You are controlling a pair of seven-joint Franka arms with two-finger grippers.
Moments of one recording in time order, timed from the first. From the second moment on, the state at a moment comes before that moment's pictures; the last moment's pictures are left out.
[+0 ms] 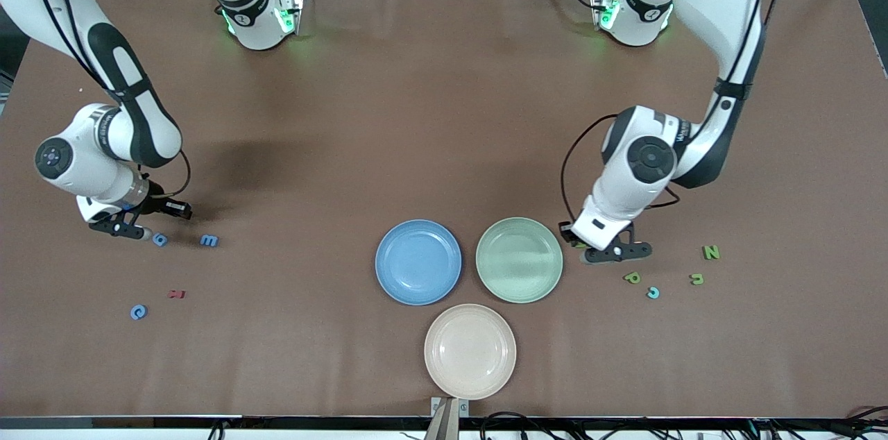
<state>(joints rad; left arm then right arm) -0.31 0.52 -0.09 -1.79 0.07 2.44 -0.55 -0.21 0.45 -0.01 -2.11 0.03 2.53 -0.03</state>
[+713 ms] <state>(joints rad) -0.40 0.66 -0.09 -1.65 0.06 2.44 -0.79 0.00 0.47 0.03 -1.83 0.18 2.28 0.26</state>
